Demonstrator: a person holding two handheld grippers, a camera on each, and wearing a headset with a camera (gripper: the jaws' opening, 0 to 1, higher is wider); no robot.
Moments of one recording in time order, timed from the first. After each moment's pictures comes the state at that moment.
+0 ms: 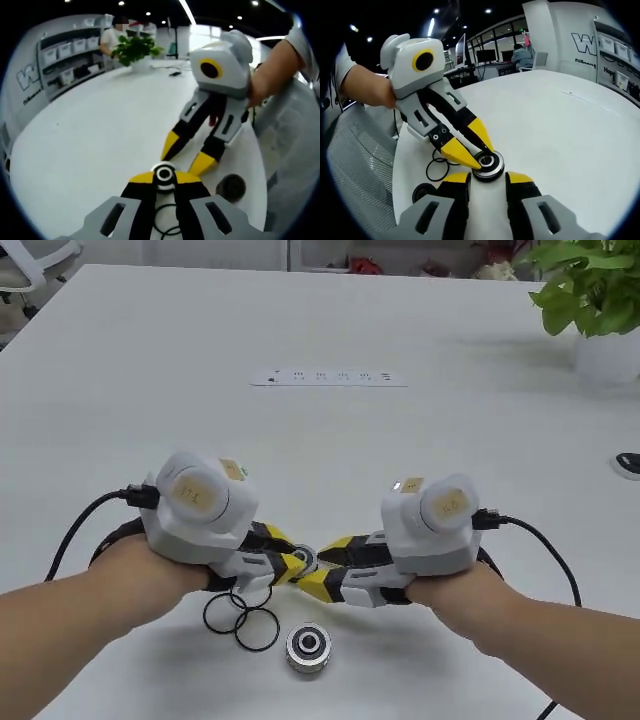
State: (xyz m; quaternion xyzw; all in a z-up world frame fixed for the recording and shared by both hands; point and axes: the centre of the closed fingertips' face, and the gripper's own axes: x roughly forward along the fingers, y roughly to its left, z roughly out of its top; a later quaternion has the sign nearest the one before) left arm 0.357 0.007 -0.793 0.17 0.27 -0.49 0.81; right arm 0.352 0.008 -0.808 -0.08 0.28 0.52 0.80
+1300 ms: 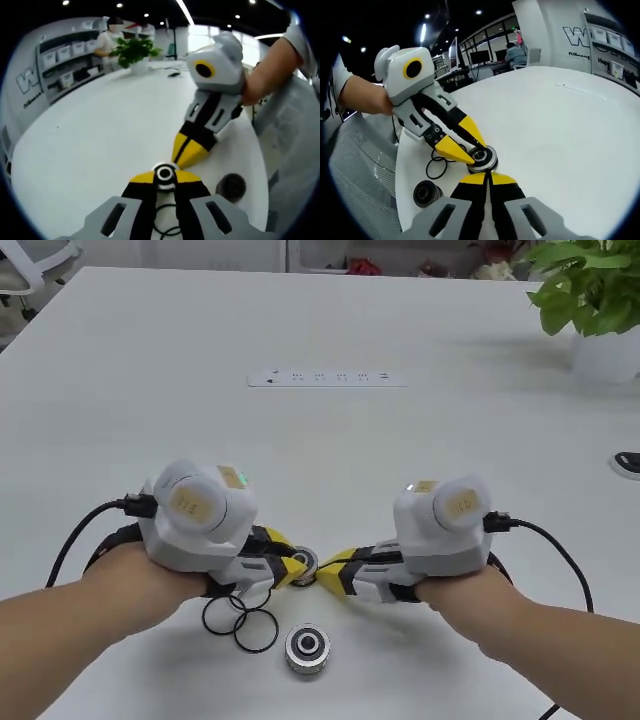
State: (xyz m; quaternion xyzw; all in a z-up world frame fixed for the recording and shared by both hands) left arm 0.358 0.005 -0.794 0.18 0.26 -0.49 0.81; right arm 0.353 -0.005 -0.811 -0.04 0.30 0.50 0.81
